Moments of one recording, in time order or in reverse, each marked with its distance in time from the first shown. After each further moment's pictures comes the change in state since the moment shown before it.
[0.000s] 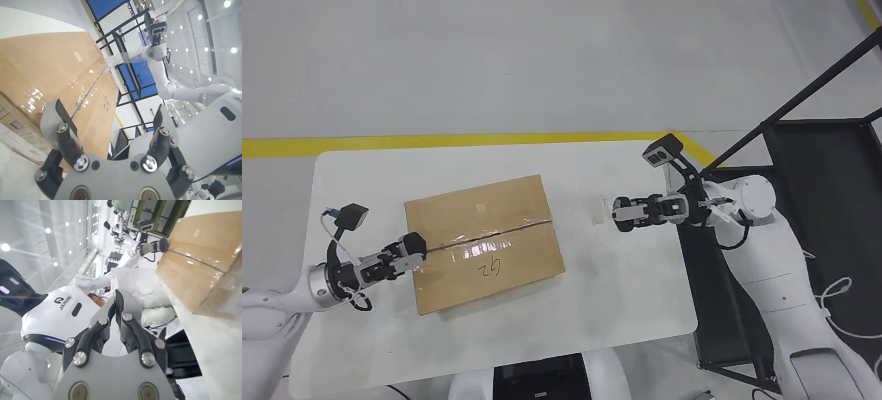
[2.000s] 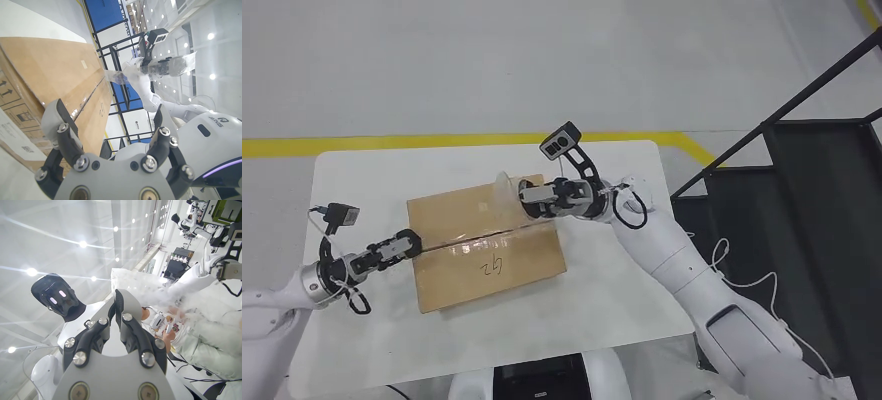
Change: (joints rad) left arm -0.005 -0.030 -0.023 0.053 -0.143 0.129 -0.033; right arm 0.244 -0.335 -0.401 0.309 0.332 -0.094 -0.086
